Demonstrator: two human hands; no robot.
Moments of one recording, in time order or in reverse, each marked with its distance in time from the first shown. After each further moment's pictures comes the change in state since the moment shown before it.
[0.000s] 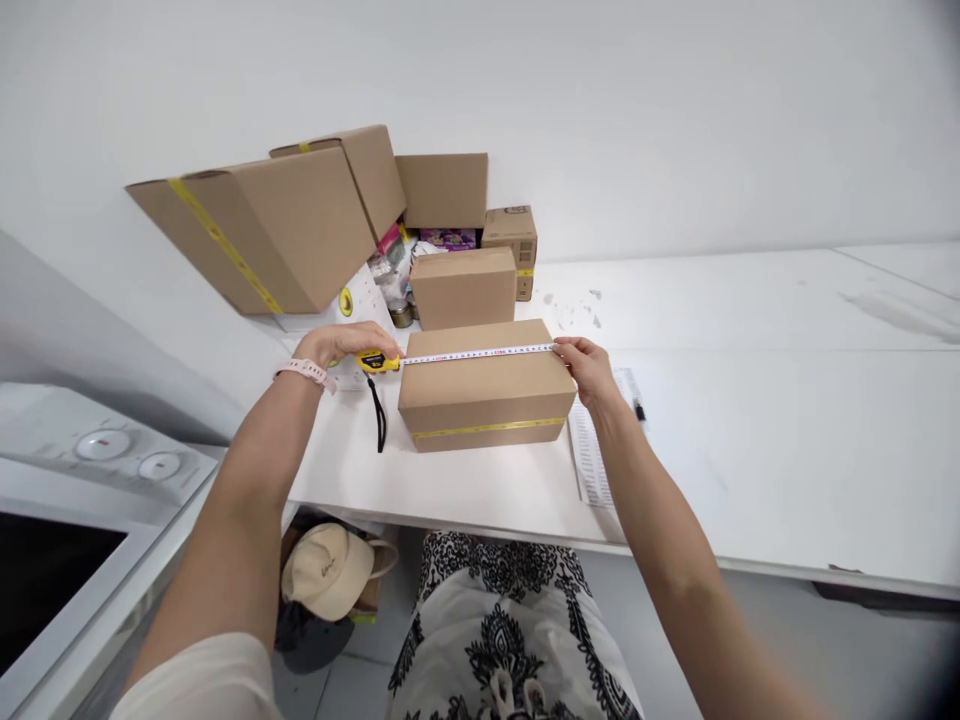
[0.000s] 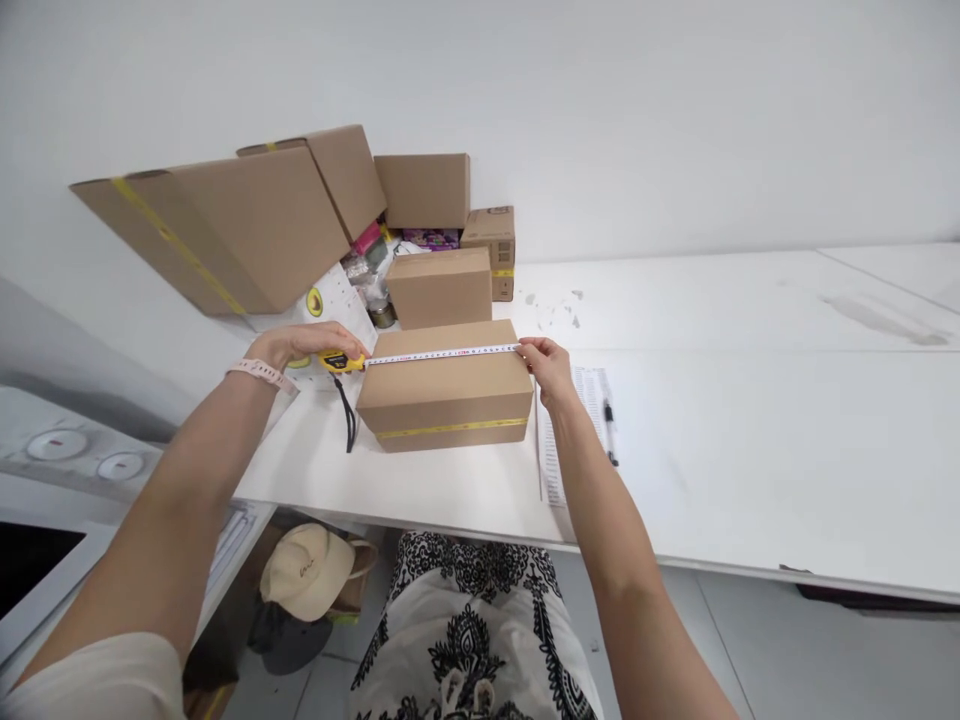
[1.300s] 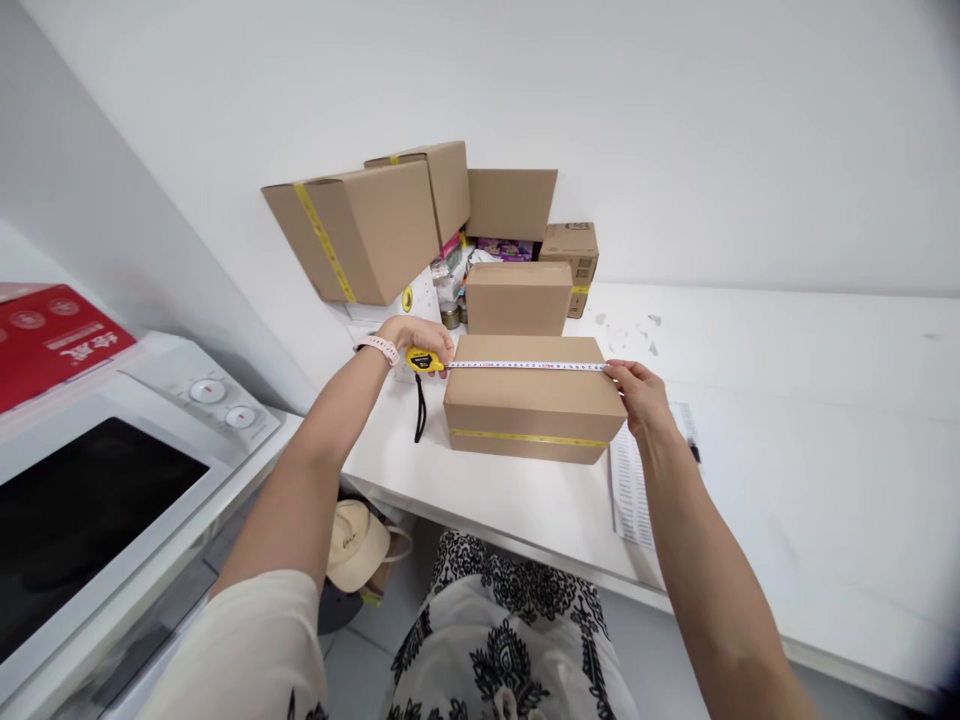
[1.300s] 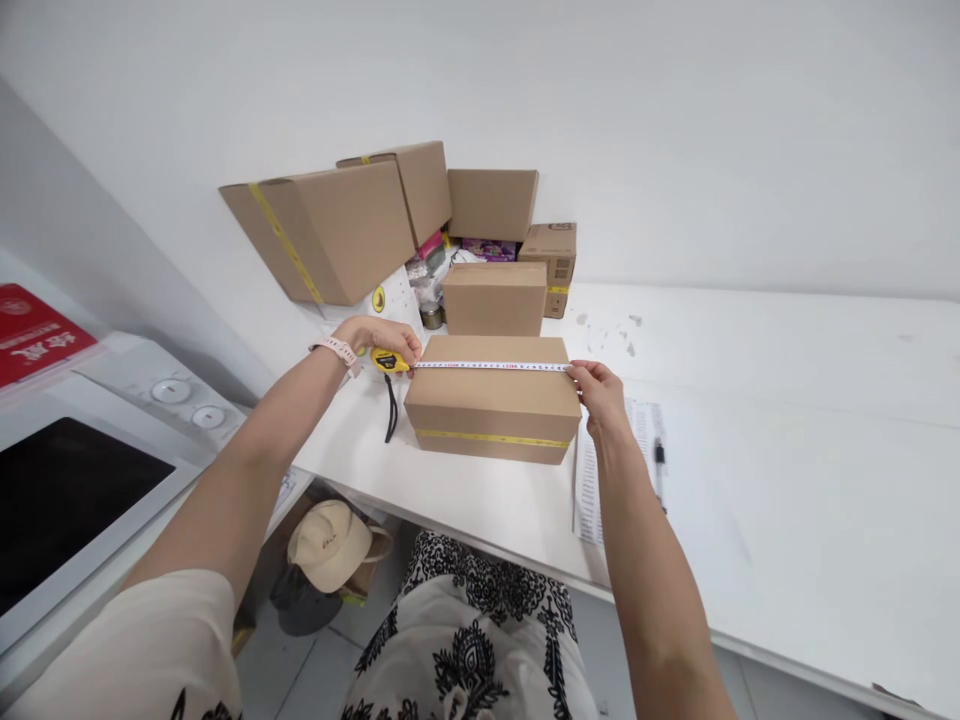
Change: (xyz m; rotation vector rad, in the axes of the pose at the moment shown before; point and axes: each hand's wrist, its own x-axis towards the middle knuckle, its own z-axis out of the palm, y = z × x) left_hand 0.009 0.008 0.008 -0.005 -0.178 -0.079; right_hand -0.001 0.001 -0.003 -0.075 0.019 0.053
